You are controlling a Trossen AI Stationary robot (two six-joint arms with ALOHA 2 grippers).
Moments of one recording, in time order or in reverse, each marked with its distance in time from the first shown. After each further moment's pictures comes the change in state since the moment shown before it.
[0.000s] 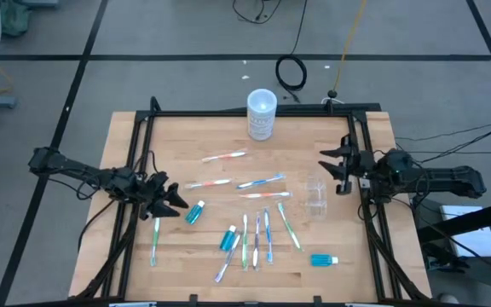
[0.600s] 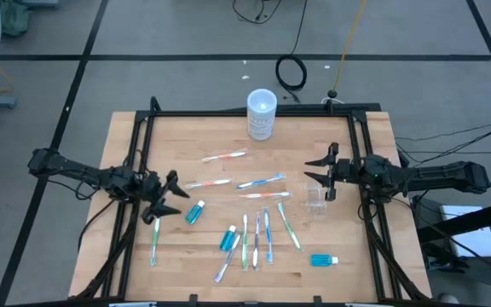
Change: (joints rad) left arm 0.024 0.000 -0.001 0.057 -0.092 0.626; right arm 0.000 0.156 -0.104 0.033 -0.008 0.022
